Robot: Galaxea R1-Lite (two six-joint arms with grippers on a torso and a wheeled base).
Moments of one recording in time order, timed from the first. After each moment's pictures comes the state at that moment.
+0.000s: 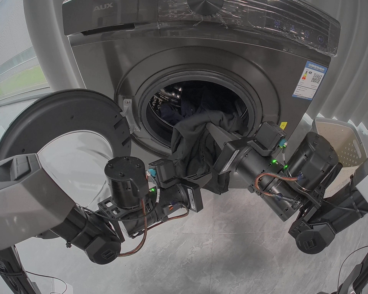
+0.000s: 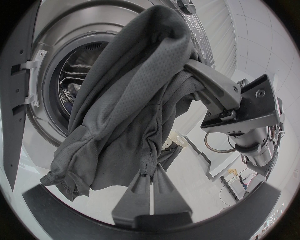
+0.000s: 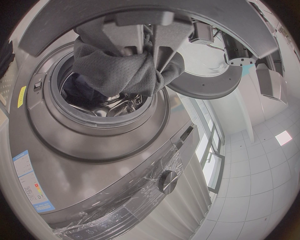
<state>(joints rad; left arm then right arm) -0.72 2.00 -0.76 -1.24 -0.14 -0.31 0.78 1.88 -0.77 -1.45 -0.14 0.17</state>
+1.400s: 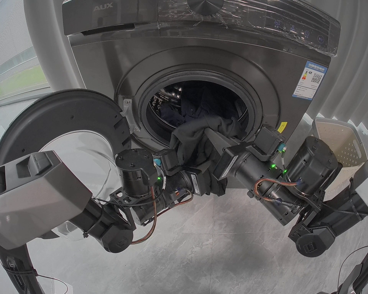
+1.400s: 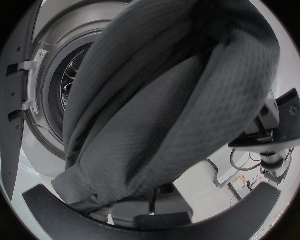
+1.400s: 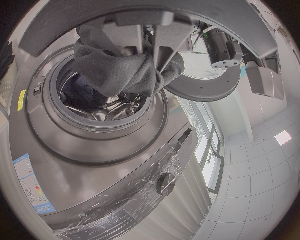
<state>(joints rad) -0.69 2.09 -0.89 -1.25 -0.10 -0.30 0.80 1.88 -0.75 -1.45 -0.14 0.18</state>
